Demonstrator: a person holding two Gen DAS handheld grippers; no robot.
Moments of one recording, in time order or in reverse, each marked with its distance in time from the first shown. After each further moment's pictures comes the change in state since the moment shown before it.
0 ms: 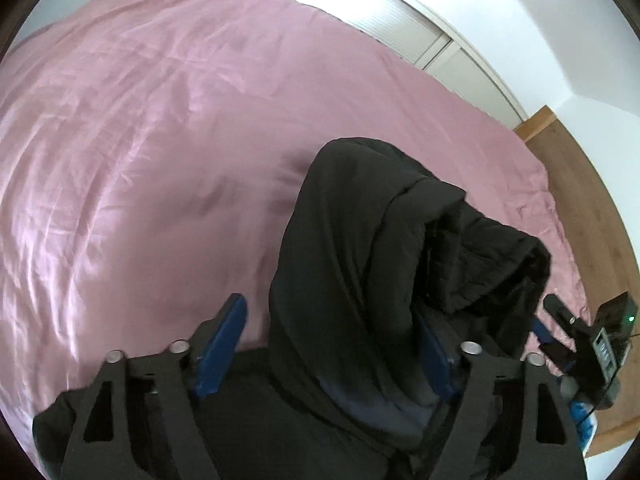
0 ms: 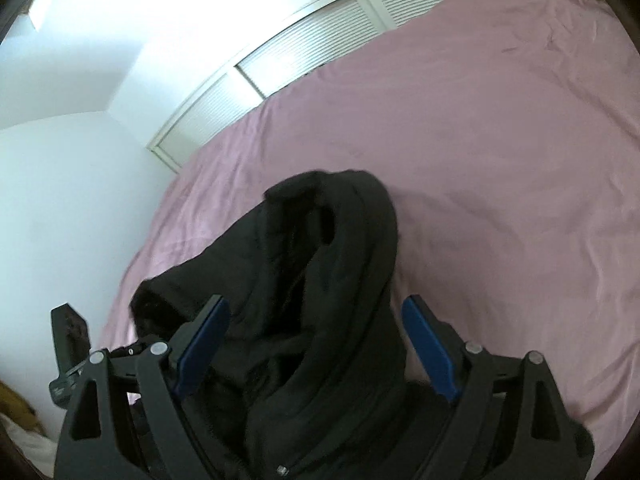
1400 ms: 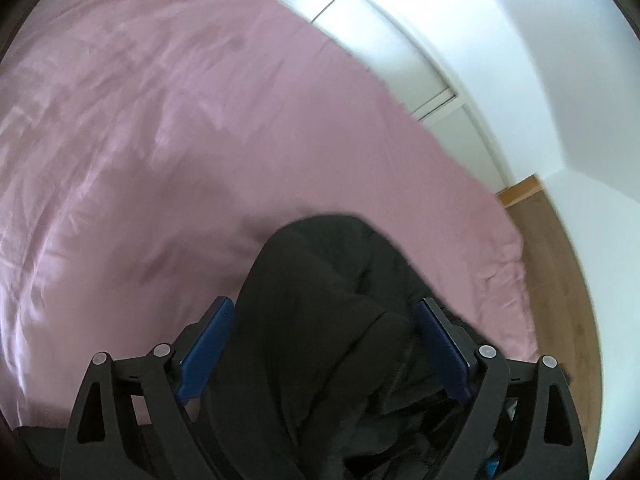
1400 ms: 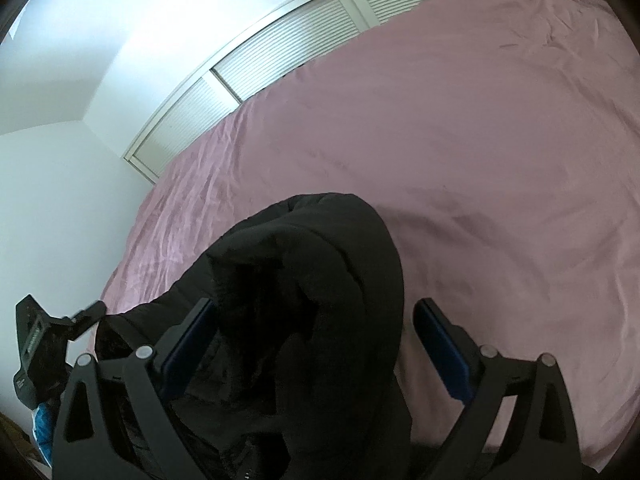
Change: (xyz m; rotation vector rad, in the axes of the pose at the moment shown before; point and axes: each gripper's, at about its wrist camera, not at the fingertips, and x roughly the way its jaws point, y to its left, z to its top) left arm 0.024 -0.006 0.060 -0.193 -0.075 -0.118; right arm 0.044 -0.007 0.028 0.038 0.000 -0.060
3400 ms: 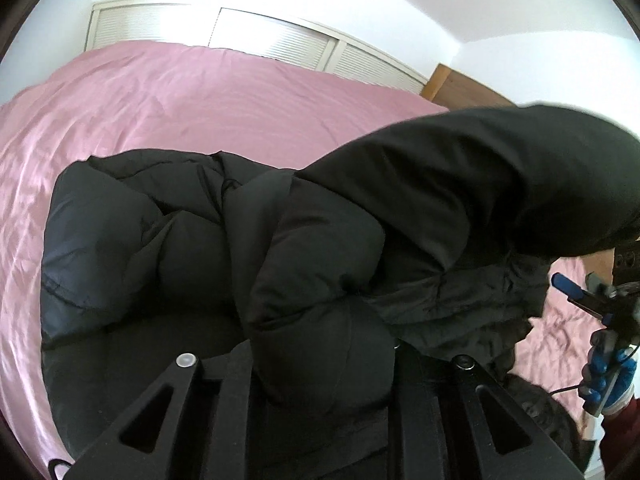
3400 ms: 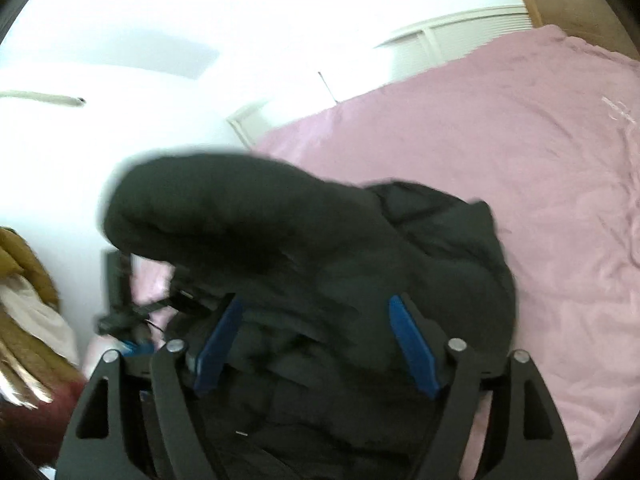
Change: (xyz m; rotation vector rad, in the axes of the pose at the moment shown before) left arm -0.174 0.011 -0.284 0.497 -0.033 -0.054; right arm -0.321 -0.015 -0.245 -0.246 -0.067 0.265
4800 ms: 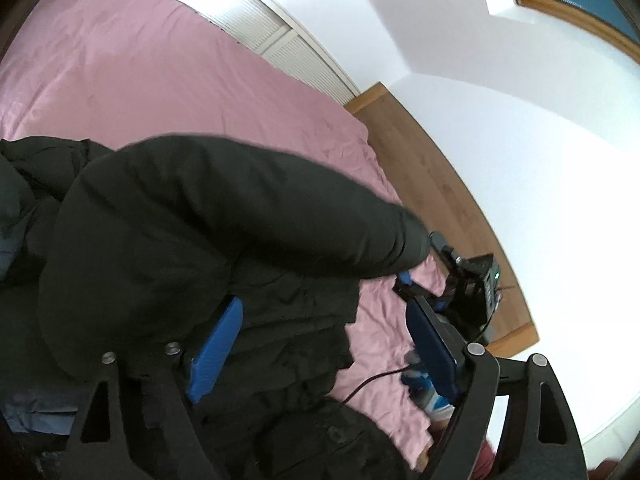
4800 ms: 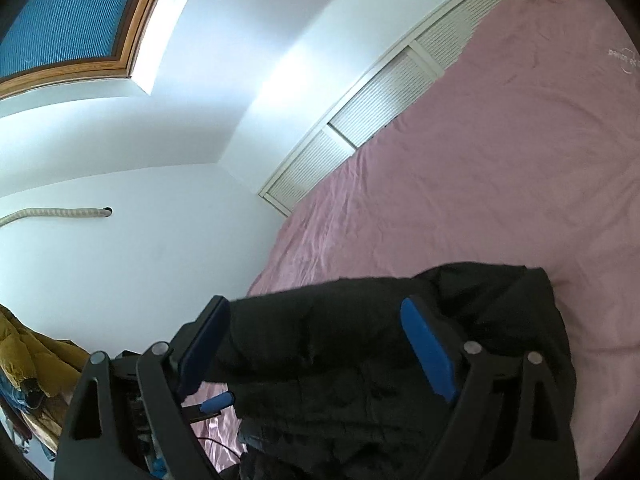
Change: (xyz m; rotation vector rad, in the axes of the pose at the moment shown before) left arm -0.047 -0.057 0.047 -0.253 0.056 -0.423; right arm 0.024 -0.039 0.077 0.255 -0.175 0.179
